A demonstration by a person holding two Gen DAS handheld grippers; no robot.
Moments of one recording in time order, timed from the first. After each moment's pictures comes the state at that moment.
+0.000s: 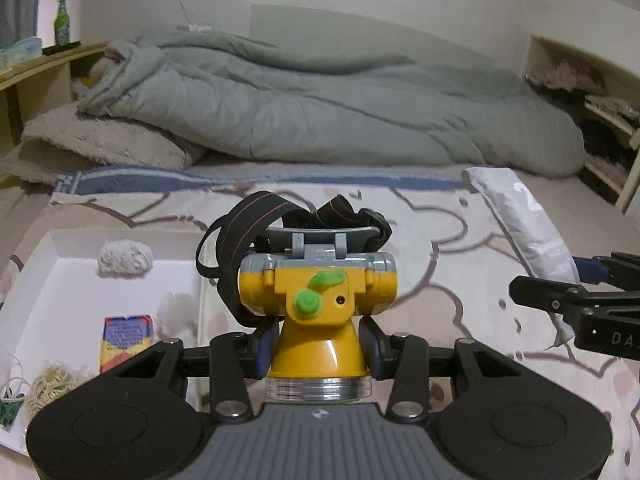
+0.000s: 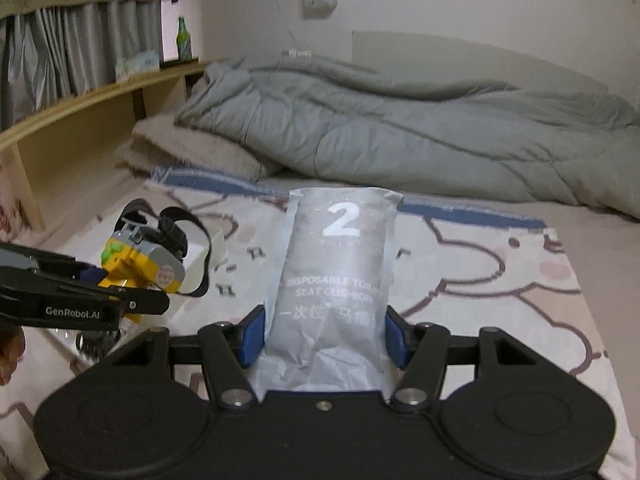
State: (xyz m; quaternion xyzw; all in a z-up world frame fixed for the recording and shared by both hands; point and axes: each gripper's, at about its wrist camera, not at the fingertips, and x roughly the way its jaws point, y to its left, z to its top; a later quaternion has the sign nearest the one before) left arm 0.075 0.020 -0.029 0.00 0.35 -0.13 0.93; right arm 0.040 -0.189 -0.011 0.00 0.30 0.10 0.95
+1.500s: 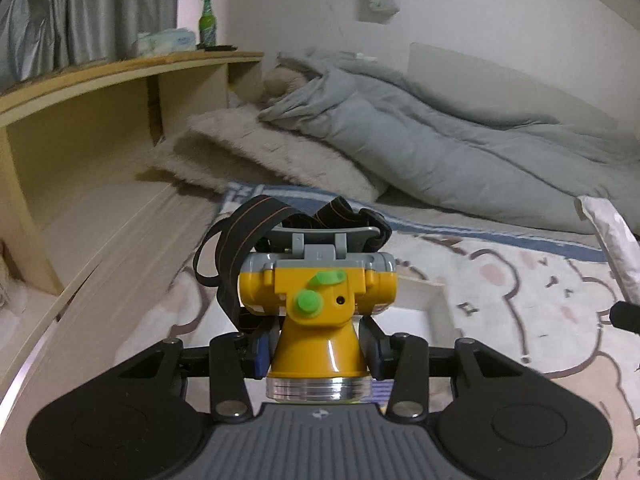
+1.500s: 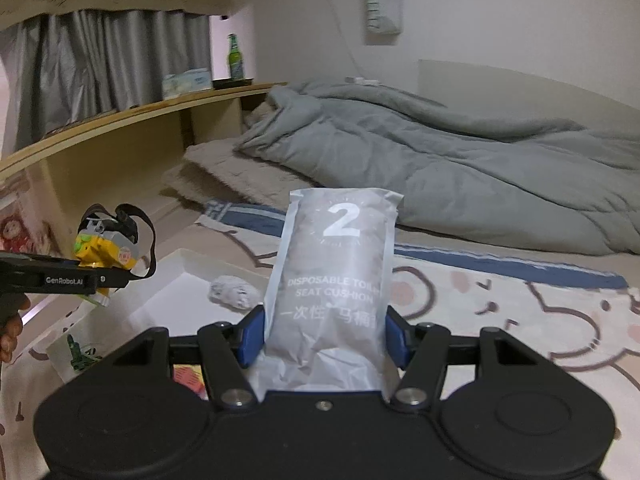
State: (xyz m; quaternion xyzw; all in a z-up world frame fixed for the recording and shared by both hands) left arm 0.117 0.218 -0.024 -0.02 0.32 0.04 0.95; right arm 0.108 -0.061 -0.004 -0.01 0.25 0.16 0.95
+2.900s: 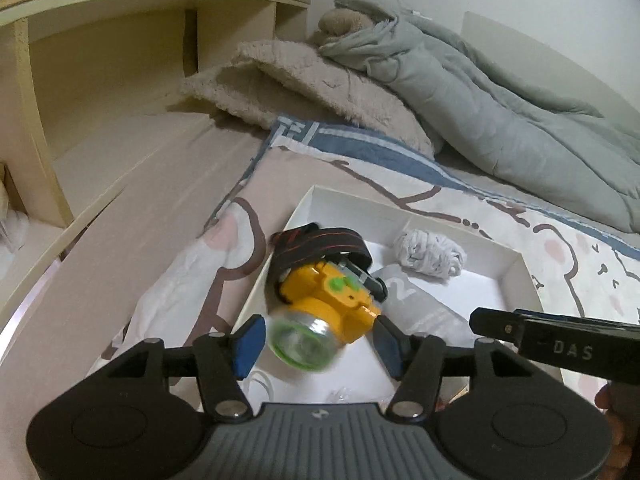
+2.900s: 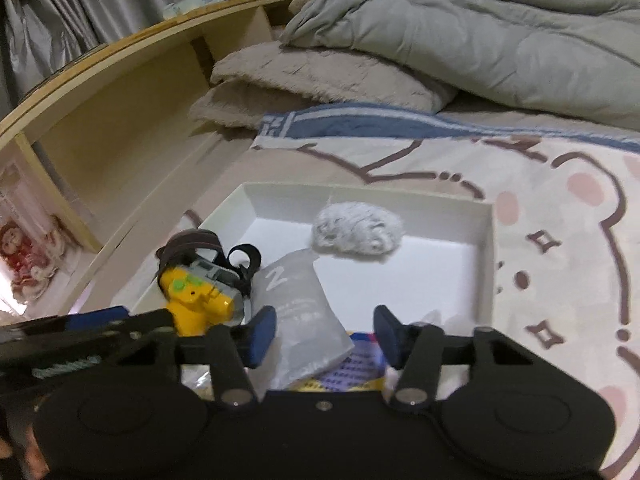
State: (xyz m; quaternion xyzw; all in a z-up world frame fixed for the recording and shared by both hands) left arm 0.138 0.283 -0.081 -0.06 0.37 0.07 0.93; right arm 0.202 0.098 -0.095 0.09 0.38 0.20 0.90
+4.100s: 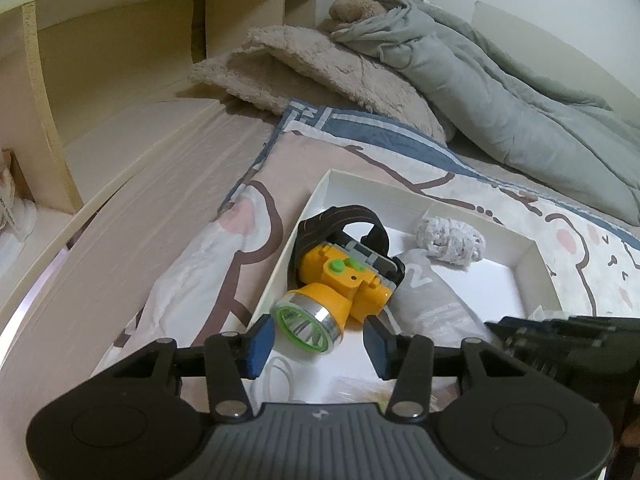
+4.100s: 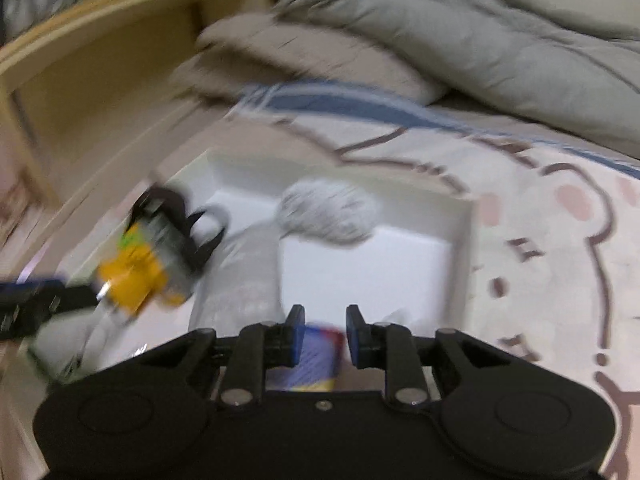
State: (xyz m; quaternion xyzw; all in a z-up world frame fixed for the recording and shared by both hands) left arm 0.136 0.295 -0.089 -0.06 0.38 0.08 0.92; right arm 0.217 0.109 -0.118 0.00 0.40 0.20 0.90
